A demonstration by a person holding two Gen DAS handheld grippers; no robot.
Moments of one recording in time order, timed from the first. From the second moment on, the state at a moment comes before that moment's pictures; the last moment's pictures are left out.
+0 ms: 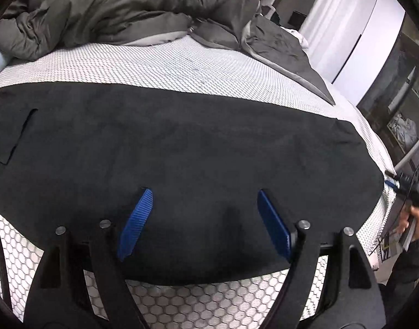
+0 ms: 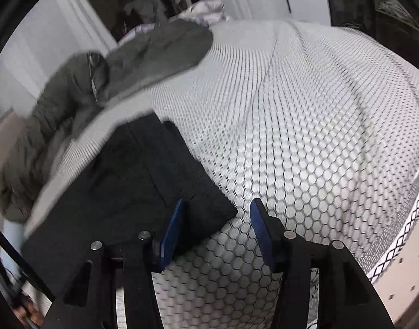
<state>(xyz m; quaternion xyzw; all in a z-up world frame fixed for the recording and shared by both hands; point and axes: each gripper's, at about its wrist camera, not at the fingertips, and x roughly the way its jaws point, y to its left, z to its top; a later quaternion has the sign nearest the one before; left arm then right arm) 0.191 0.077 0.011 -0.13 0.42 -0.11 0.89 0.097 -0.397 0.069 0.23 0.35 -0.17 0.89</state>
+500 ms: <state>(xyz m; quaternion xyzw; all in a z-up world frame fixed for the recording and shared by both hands) 0.213 0.061 -0.007 -0.10 0.44 -0.11 0.88 0.281 -0.380 0.062 0.03 0.48 -0.01 0.88</state>
